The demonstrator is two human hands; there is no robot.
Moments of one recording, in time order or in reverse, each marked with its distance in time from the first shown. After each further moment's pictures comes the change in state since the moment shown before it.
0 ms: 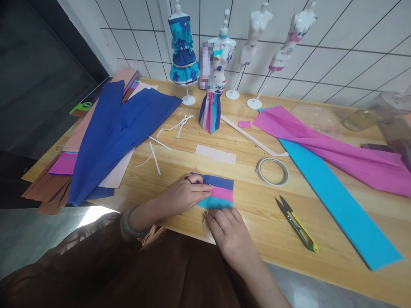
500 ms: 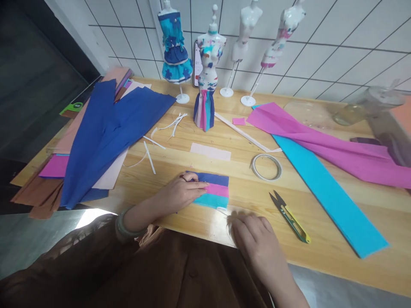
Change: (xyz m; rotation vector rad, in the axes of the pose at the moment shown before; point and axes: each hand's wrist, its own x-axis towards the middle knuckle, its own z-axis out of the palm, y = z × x) left_hand 0.000 -0.002 0.002 0.027 0.036 0.026; right_hand -0.056 0.029 -0.019 -0.056 0.029 0.142
